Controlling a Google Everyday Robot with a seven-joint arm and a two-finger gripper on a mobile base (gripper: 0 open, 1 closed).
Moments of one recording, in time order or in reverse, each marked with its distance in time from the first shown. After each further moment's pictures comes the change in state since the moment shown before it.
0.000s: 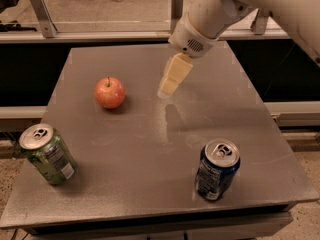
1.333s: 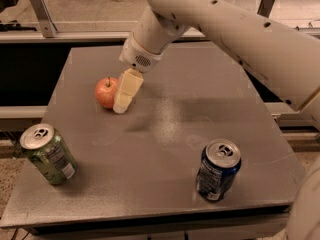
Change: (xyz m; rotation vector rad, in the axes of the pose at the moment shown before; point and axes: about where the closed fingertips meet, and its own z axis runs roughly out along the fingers) arm -0.080 0.032 0.093 -0.172 -0.084 -0.108
